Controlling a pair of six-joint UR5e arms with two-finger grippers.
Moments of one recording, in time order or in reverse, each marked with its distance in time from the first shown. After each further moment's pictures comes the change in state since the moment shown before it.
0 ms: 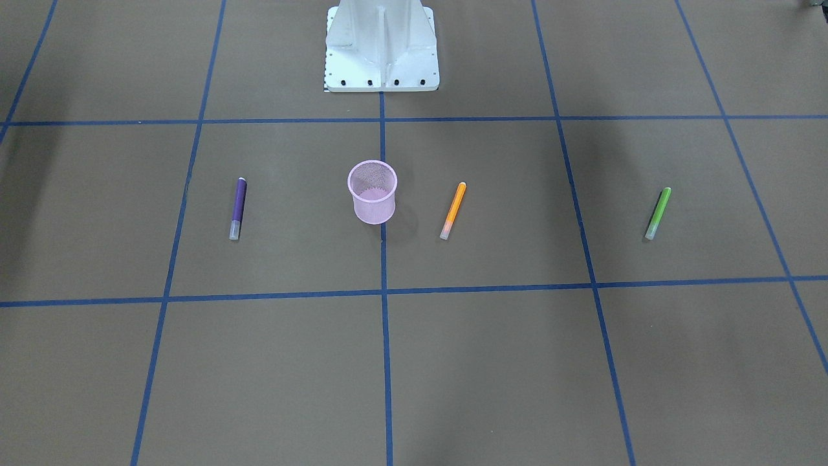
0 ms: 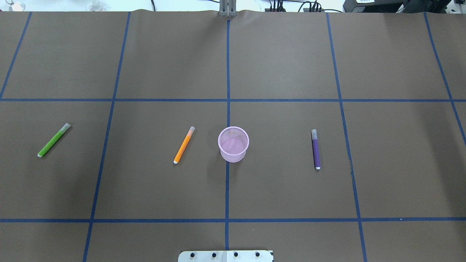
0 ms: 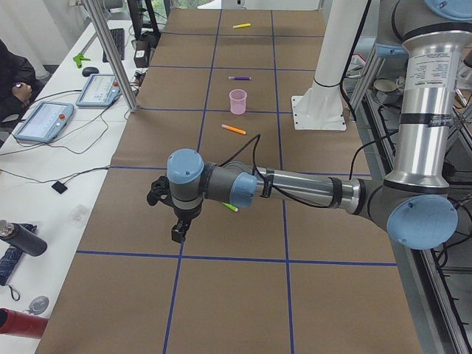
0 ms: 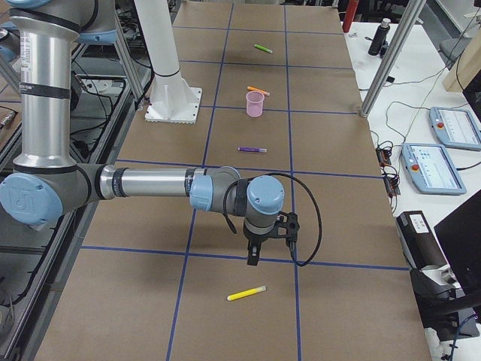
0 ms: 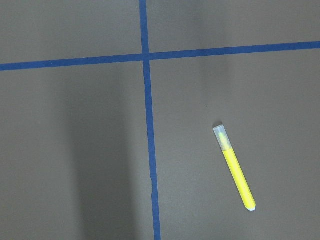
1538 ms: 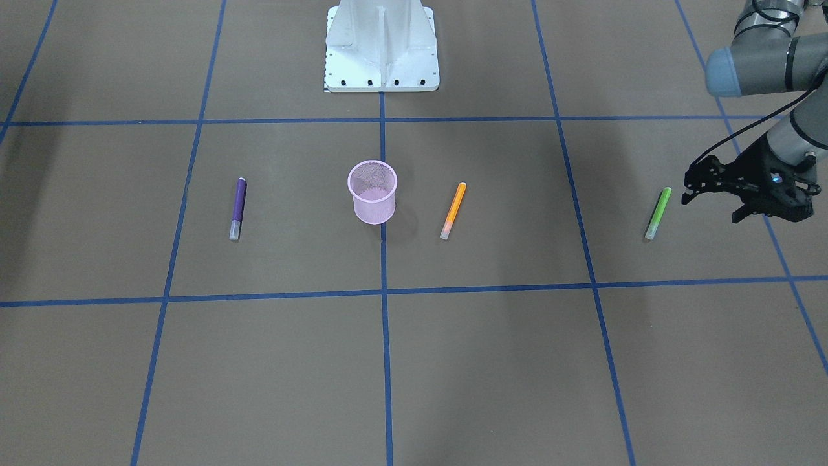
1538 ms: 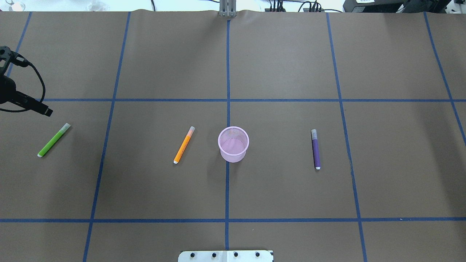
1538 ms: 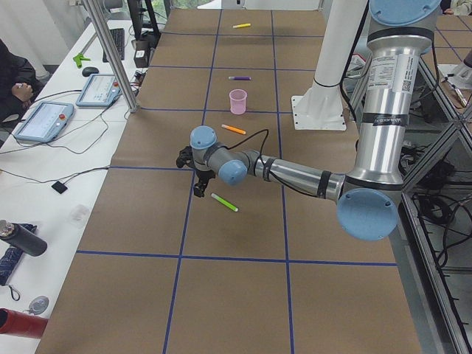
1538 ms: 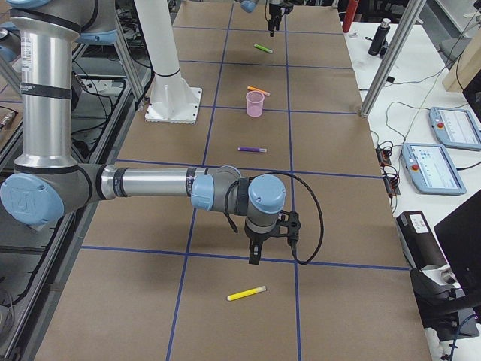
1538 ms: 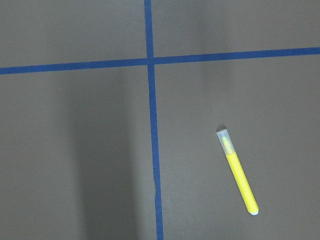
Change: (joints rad) left arm 0.479 -0.040 0.036 -0.385 0.106 -0.535; right arm -0.001 0.004 -0.001 0.007 0.003 -0.002
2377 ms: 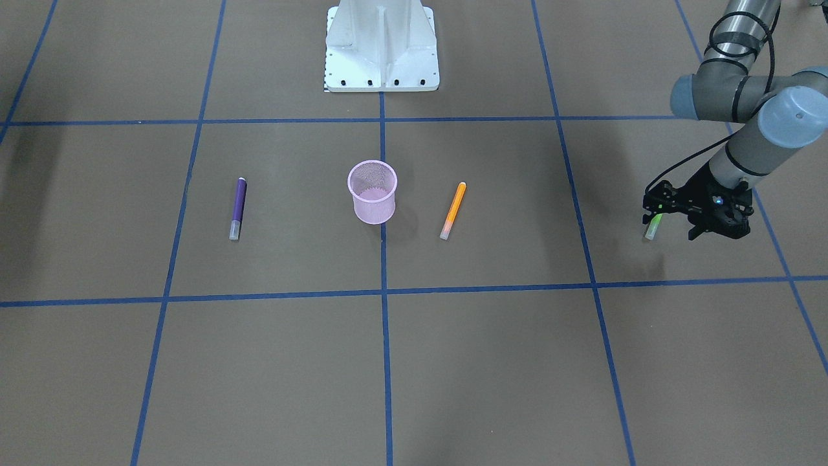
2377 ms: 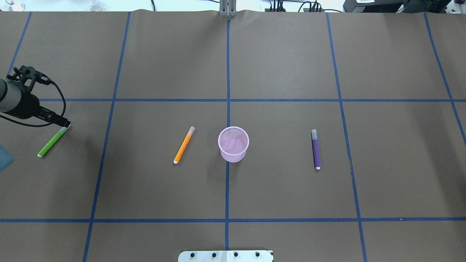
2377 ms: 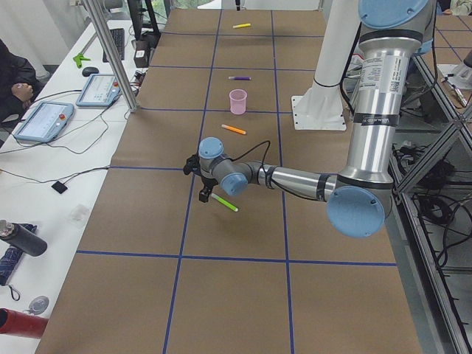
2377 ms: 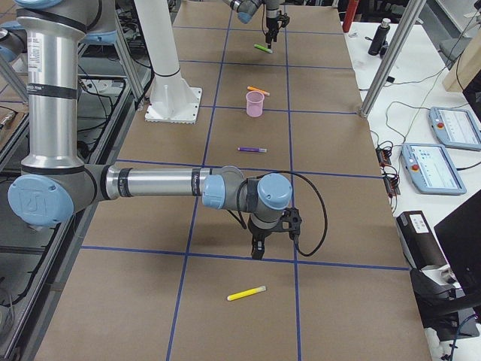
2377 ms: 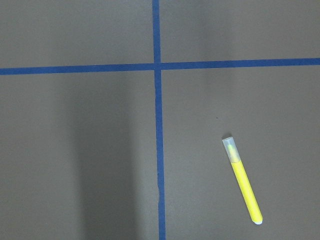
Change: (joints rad) left arm 0.093 -0.011 0.087 -0.121 0.075 -0.081; right arm -0.090 0.012 -0.028 0.016 -0.004 -0.003
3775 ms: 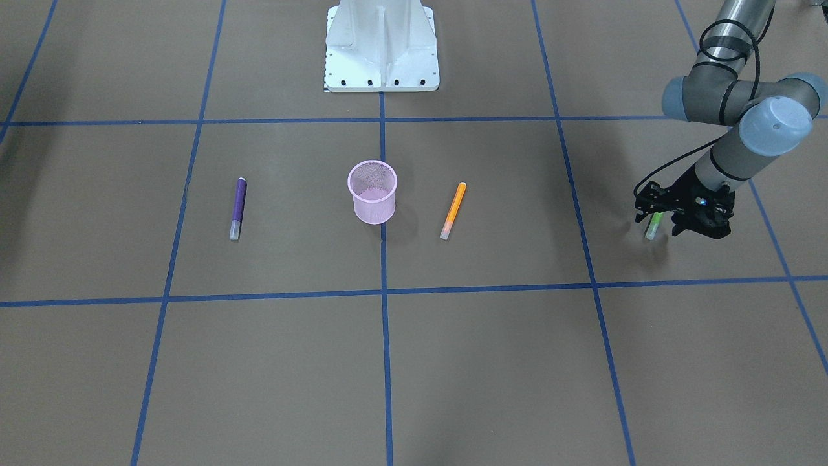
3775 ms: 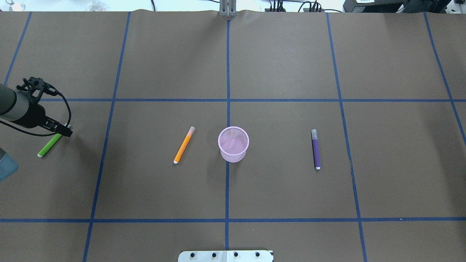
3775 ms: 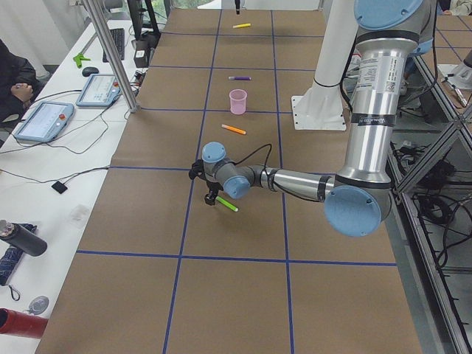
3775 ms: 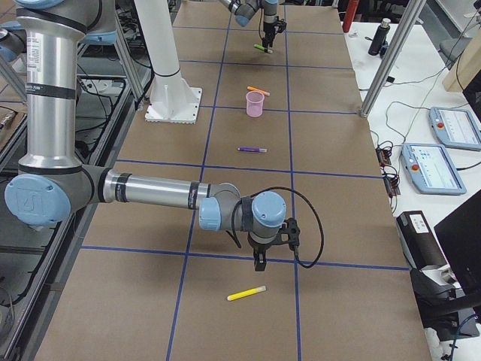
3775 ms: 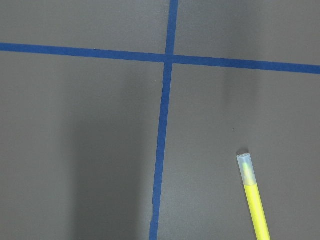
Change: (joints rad) left arm 0.045 0.008 0.022 0.004 0.000 0.011; right arm -0.003 -0.017 -0.111 0.221 0.021 0.005
